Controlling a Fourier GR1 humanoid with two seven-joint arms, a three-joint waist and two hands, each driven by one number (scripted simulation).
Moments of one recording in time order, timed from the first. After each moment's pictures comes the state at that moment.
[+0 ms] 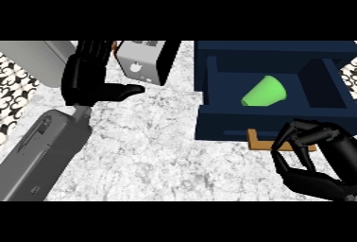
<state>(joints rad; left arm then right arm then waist) -0.62 0.42 -0.36 -1.28 0.82 0.36 -0.30 -0.05 -0.26 0.00 -2.00 0.07 0.37 0.11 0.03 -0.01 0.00</state>
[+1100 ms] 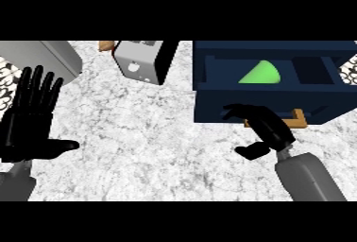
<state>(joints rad) -0.15 0.55 -0.16 -1.51 0.84 0.09 -0.36 -0.30 -0.26 0.23 -1.32 0.76 0.14 -0.21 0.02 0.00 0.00</state>
